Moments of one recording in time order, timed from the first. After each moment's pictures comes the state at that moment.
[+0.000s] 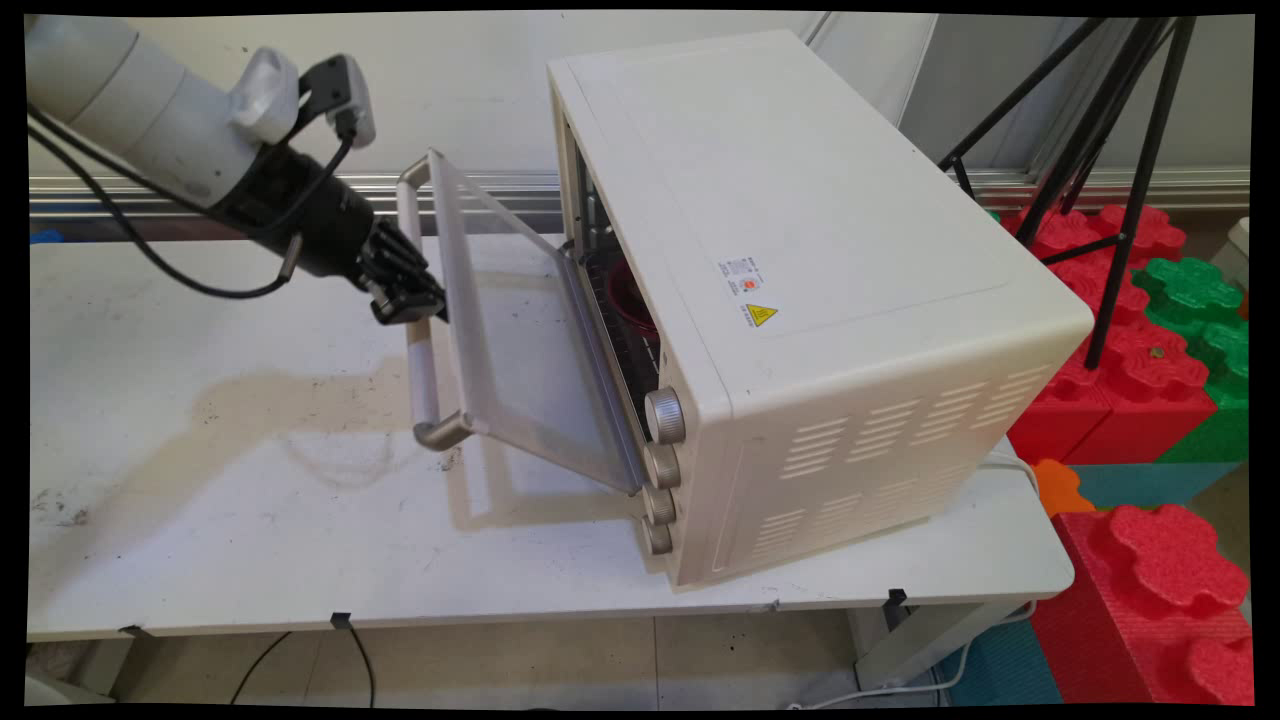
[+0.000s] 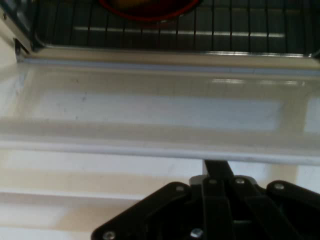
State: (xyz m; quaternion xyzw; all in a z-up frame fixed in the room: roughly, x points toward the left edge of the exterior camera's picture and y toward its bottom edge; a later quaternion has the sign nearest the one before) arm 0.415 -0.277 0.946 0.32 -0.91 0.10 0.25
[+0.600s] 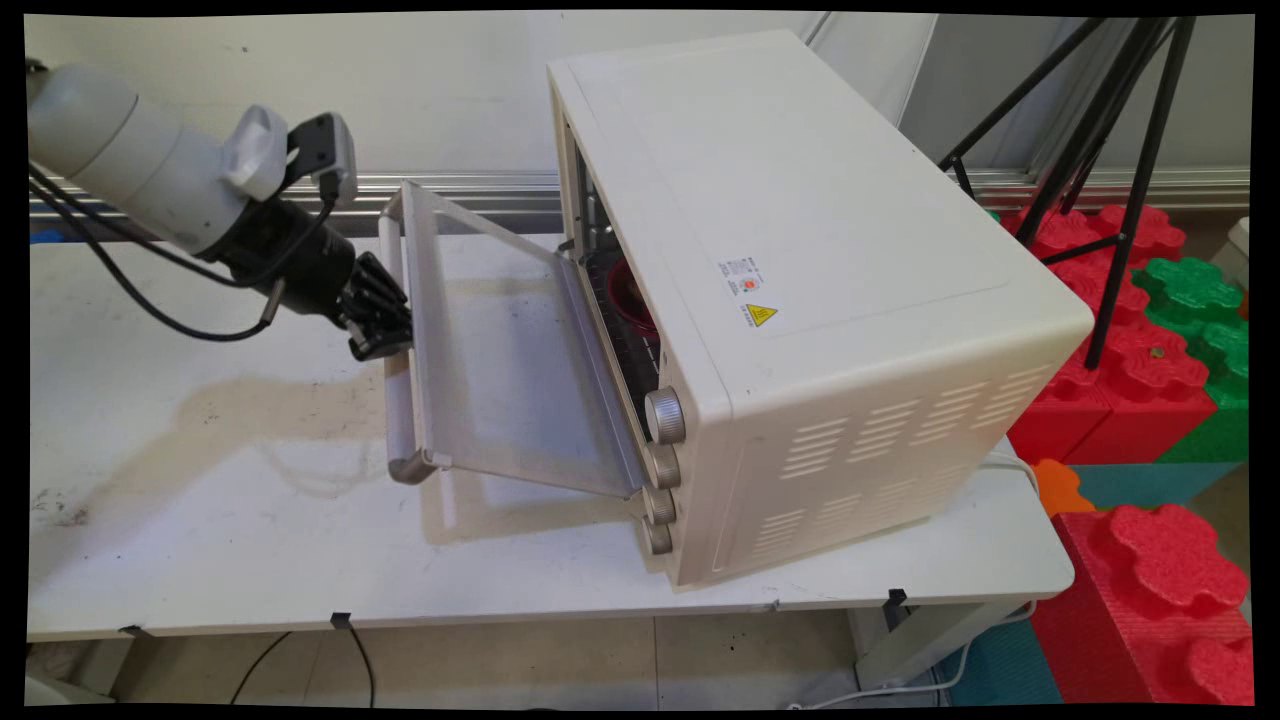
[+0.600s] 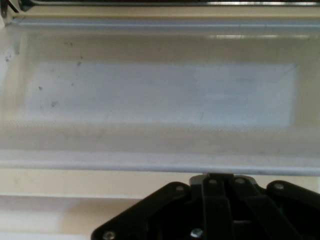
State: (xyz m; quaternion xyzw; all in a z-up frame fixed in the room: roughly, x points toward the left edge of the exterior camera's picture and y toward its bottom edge) arm 0.437 -0.268 0.911 0.31 -0.92 0.10 0.23
